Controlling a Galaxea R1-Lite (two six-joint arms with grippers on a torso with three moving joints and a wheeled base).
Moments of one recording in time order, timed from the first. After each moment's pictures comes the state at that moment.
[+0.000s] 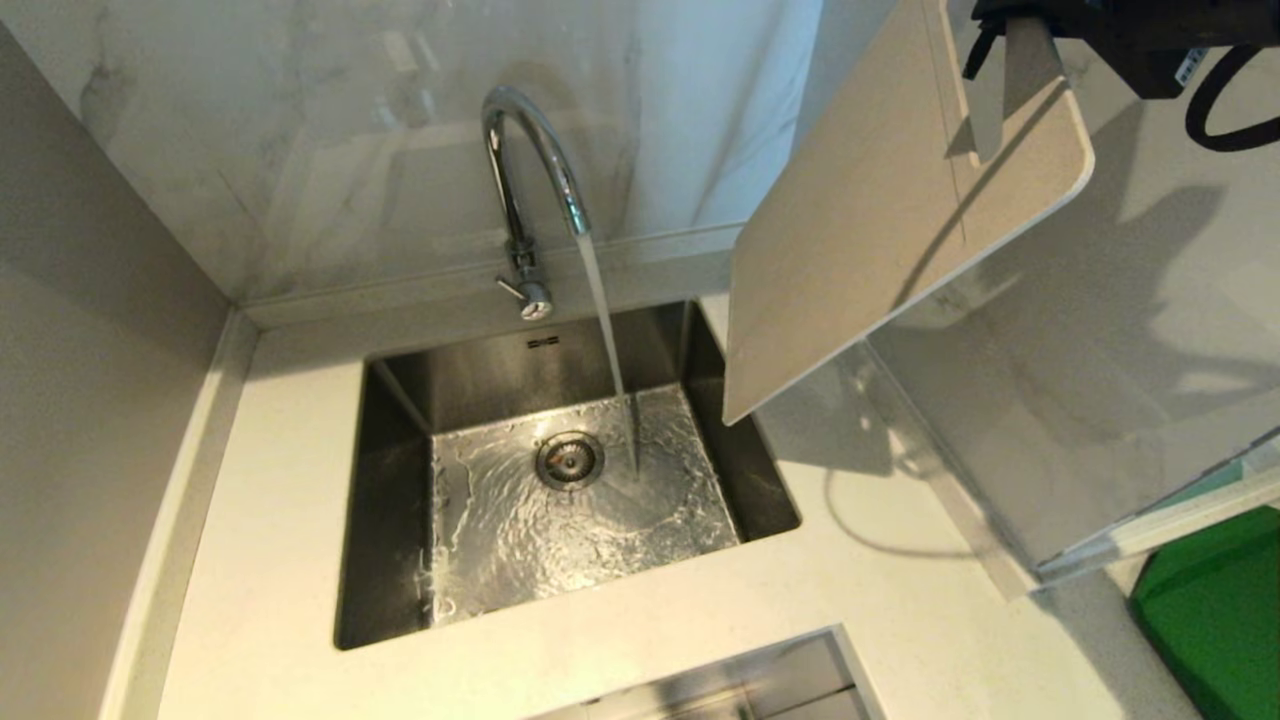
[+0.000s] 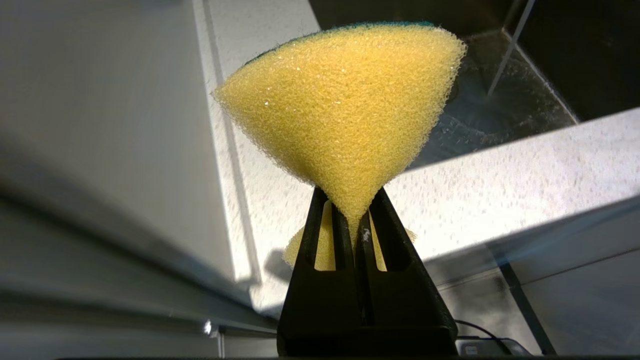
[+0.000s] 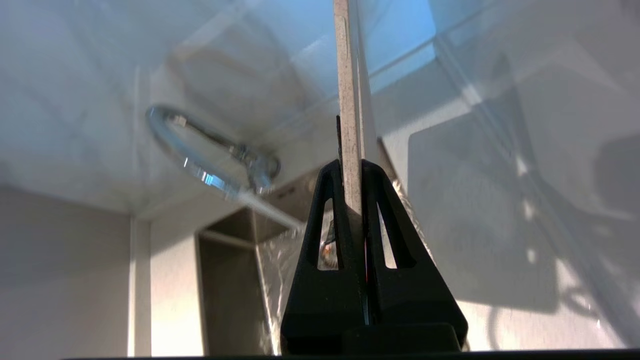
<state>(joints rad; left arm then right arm) 0.00 0.00 0.00 0.00 -0.01 0.02 0.31 1.57 -1.95 0.35 -0.10 0.44</state>
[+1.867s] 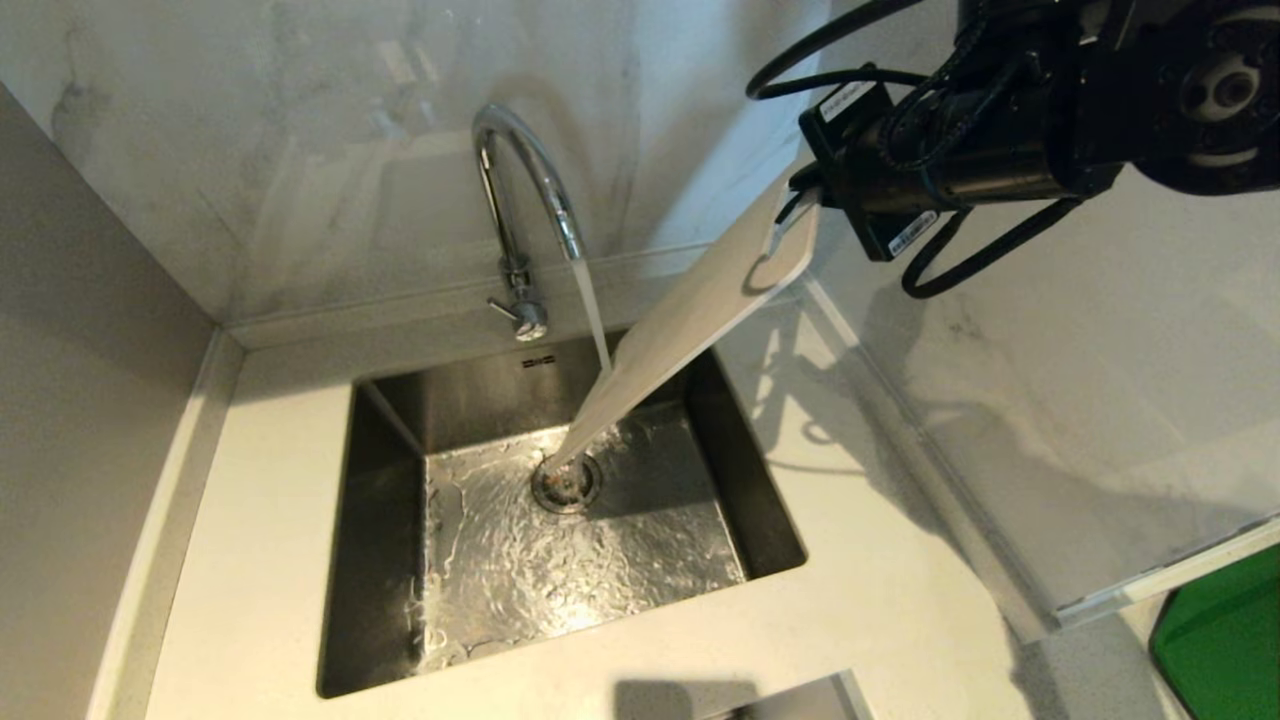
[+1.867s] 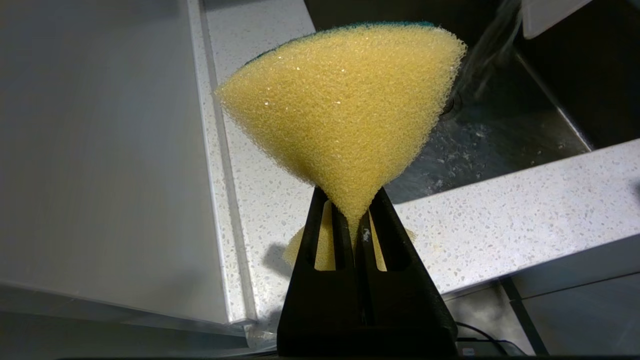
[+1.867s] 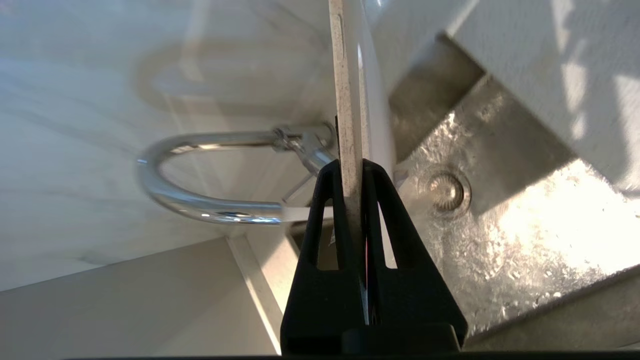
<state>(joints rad) 0.00 0.00 0.00 0.00 -0.01 0.01 0.40 1.82 -1.95 0.30 -0.09 1.00</state>
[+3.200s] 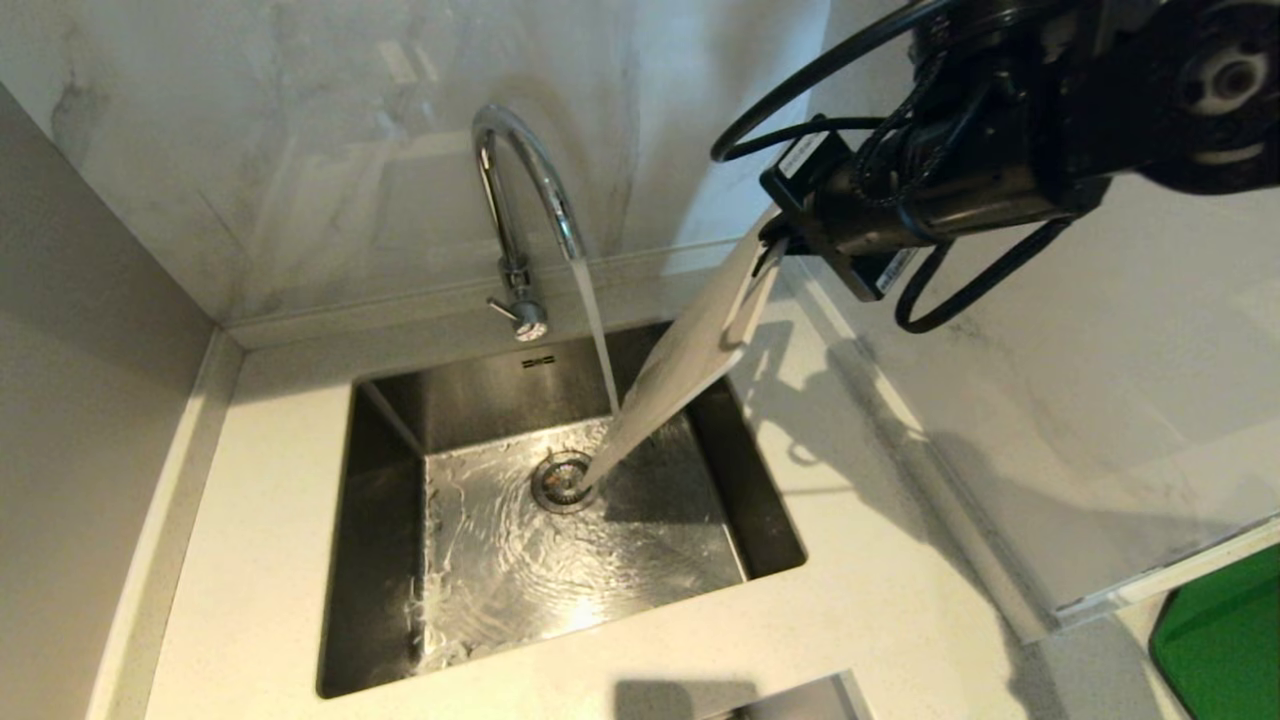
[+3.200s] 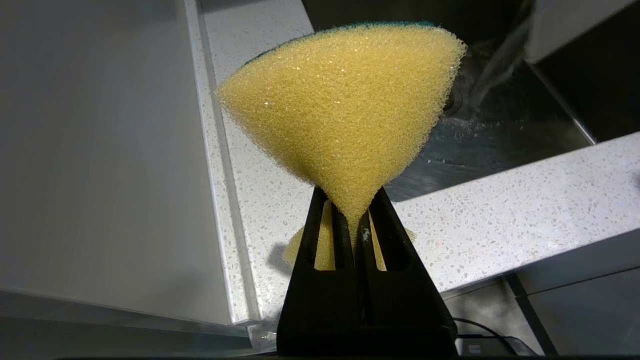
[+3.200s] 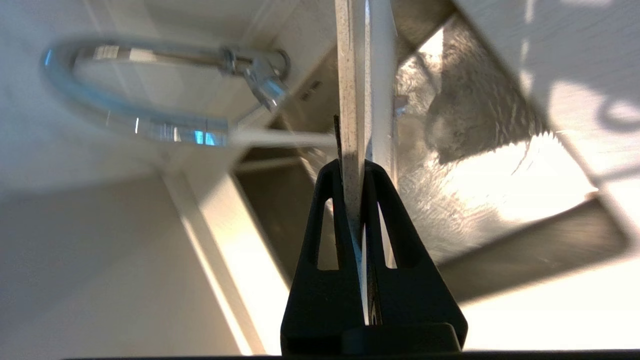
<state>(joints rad) 0.00 0.00 0.00 0.00 -0.01 0.04 0.47 1.79 -1.94 0.47 -0.10 0.88</state>
